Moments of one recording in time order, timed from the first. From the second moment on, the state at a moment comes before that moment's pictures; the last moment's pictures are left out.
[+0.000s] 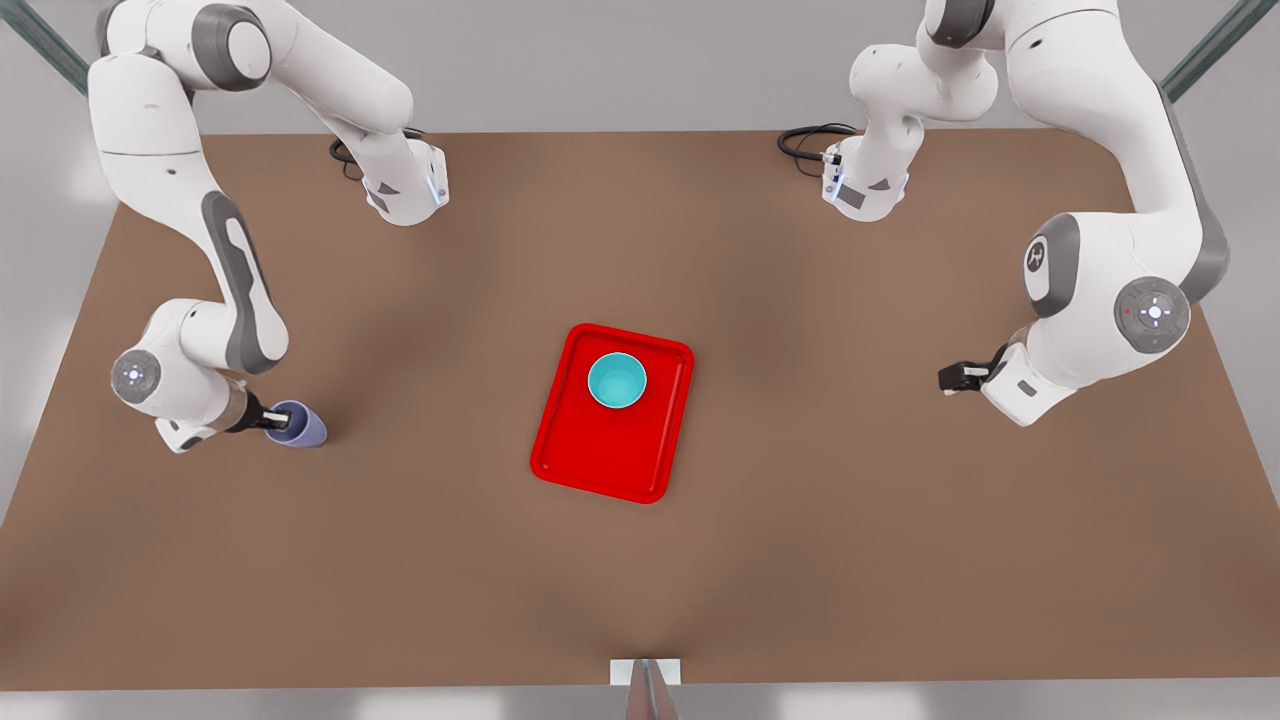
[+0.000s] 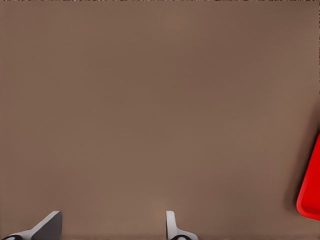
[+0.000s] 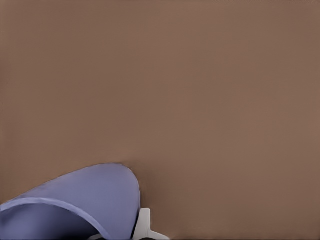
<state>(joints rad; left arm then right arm) -0.26 0.25 0.22 -1.52 -0.03 1.63 -0.02 -0.50 0.41 0.31 -1.98 -0.14 2.26 -0.05</state>
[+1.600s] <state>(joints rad) -0.29 0.25 0.22 -1.52 -0.03 1.62 -0.02 0.26 0.78 0.43 -1.41 -0.37 2.11 0.25</state>
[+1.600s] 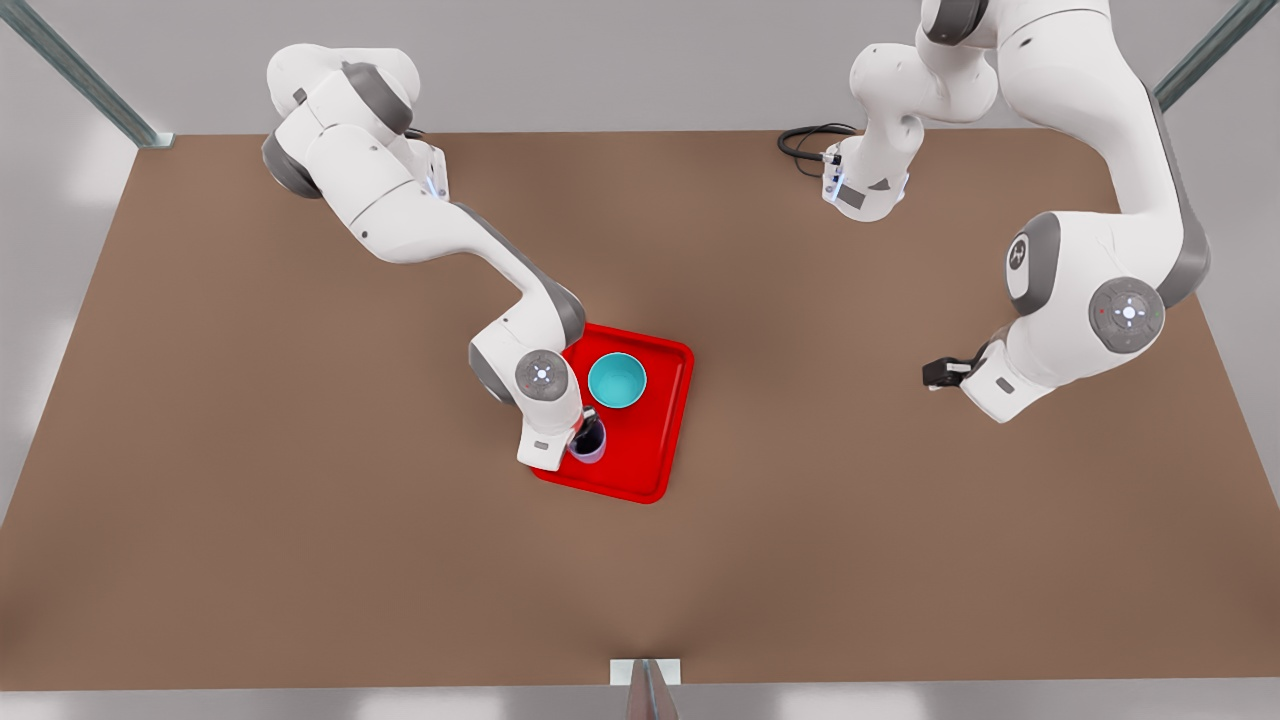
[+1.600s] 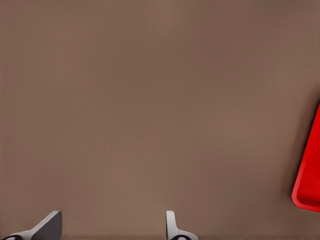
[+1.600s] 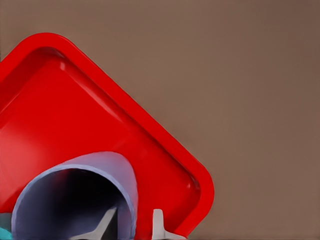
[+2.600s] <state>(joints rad) -0.29 0.23 0.25 -1.45 -0.03 1.54 -0.03 -0.21 0.05 0.21 -1.59 -0.02 1.67 0.07</state>
